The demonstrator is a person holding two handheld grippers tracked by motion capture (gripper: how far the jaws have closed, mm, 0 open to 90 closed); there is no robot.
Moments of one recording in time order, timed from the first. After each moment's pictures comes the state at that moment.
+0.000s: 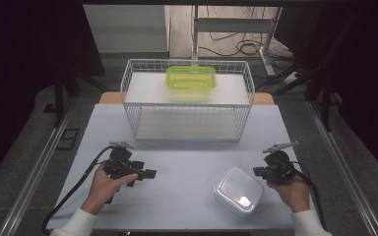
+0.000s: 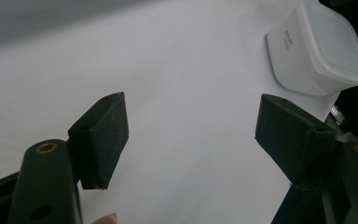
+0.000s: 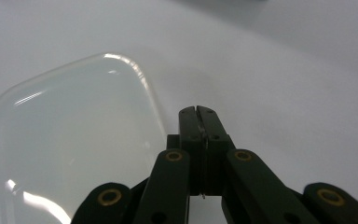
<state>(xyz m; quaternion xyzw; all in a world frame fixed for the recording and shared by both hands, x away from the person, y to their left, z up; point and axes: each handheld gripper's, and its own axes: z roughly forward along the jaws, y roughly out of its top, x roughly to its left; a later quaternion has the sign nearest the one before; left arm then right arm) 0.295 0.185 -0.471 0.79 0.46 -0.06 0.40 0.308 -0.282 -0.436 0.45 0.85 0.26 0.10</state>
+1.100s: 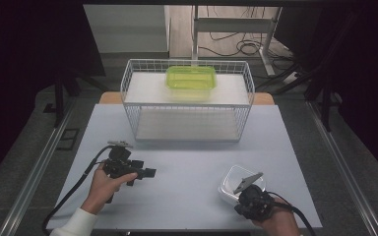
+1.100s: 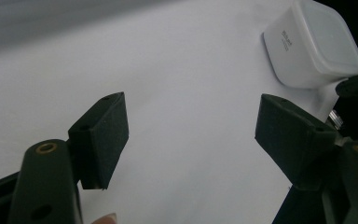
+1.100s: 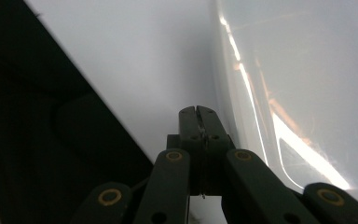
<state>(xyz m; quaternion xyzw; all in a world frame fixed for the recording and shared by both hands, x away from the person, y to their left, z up) 0.295 0.185 -0.470 0.78 0.47 -0.05 0.41 0.238 -0.221 -0.461 0.31 0.93 0.17 0.04</state>
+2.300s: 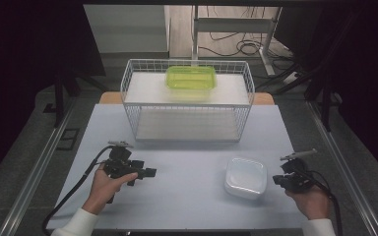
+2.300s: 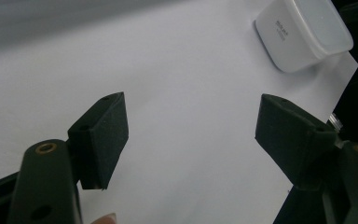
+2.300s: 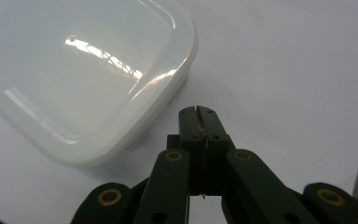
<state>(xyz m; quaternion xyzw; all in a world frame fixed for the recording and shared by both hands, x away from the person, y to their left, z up) 0.295 0.185 -0.470 0.78 0.47 -0.05 0.41 0.298 -0.320 -0.444 0.51 0.83 0.20 0.12</state>
